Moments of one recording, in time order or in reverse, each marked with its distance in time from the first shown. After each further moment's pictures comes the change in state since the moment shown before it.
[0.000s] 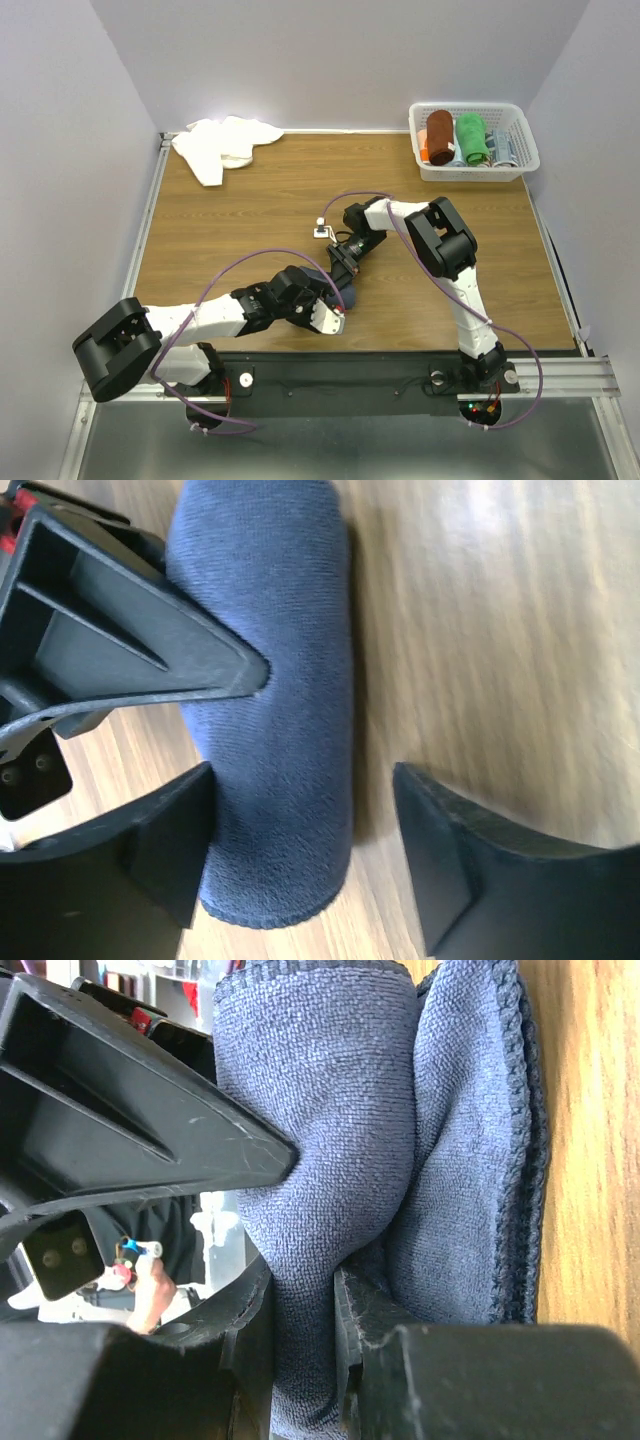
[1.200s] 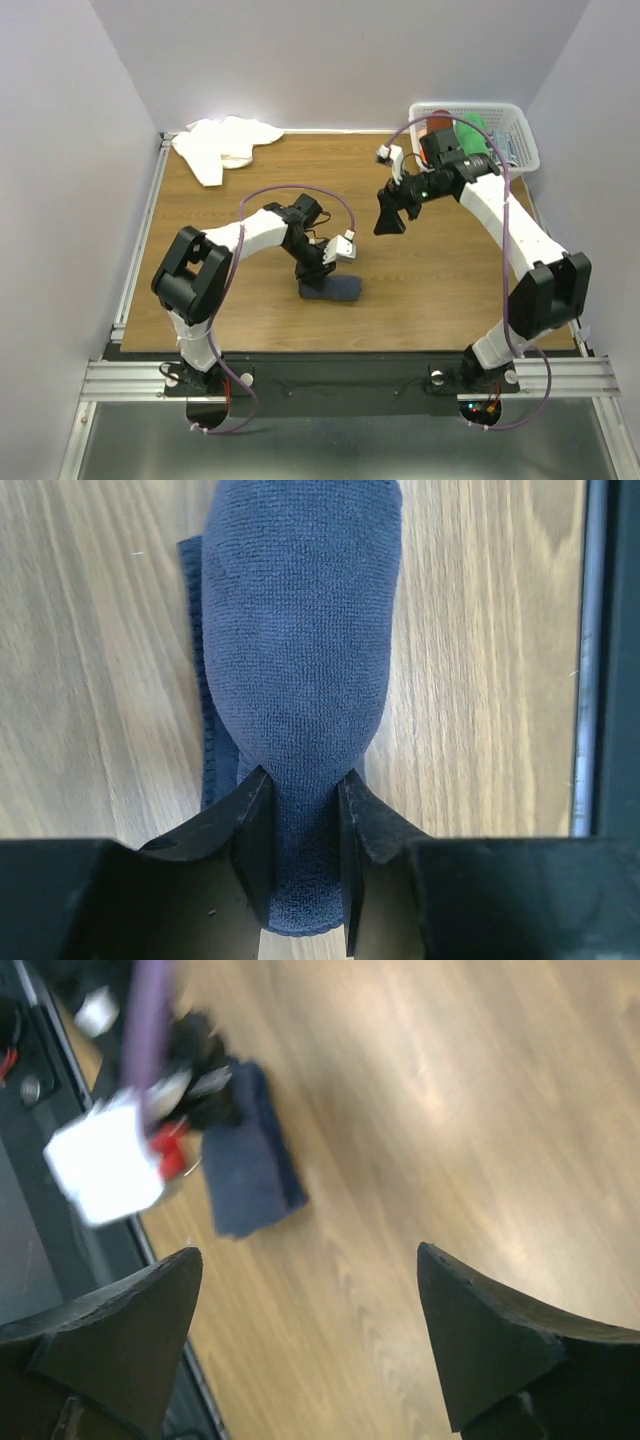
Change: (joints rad) left arm 0.308 0.547 0.695 -0.712 0.539 -0.097; right arm -0.266 -0.685 0.029 0.113 0.522 0.160
